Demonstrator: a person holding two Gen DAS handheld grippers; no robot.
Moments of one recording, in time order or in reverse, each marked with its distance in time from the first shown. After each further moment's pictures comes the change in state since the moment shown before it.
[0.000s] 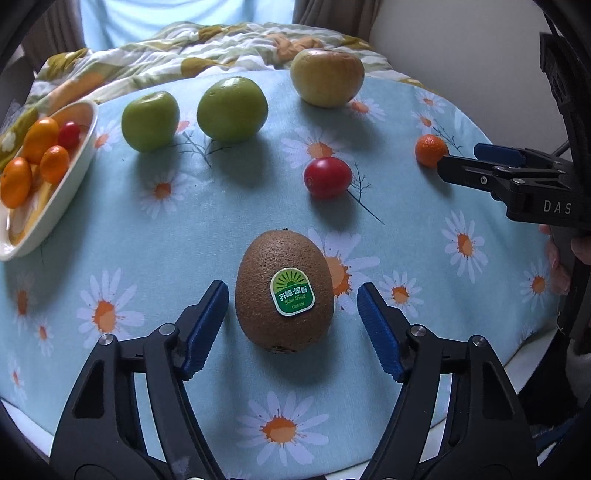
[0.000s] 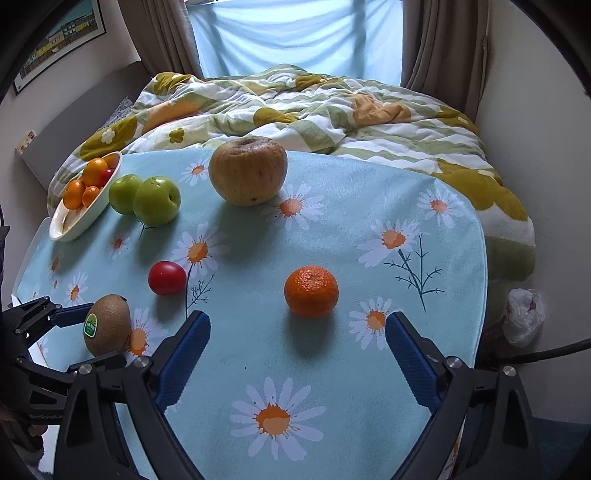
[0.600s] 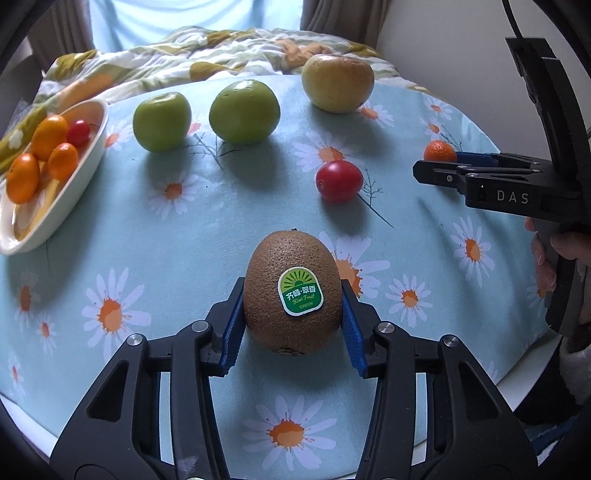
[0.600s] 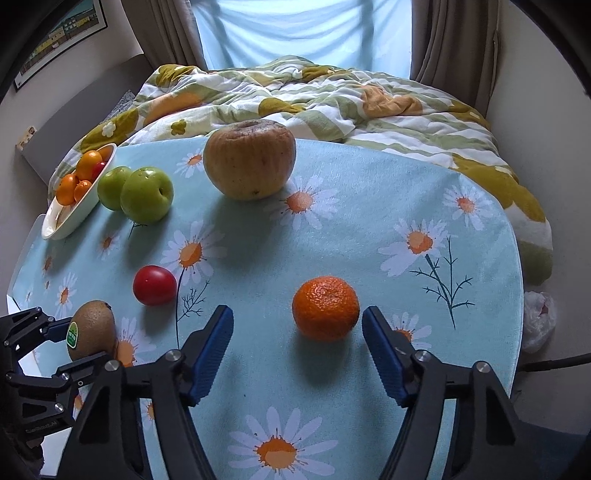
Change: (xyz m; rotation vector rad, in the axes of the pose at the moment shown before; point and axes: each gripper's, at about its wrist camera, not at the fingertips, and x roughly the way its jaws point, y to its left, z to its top) left arm -0.003 0.006 -0.003 -0.028 -0.033 0.024; right arm 0.029 0.004 0.006 -0.006 0.024 0.017
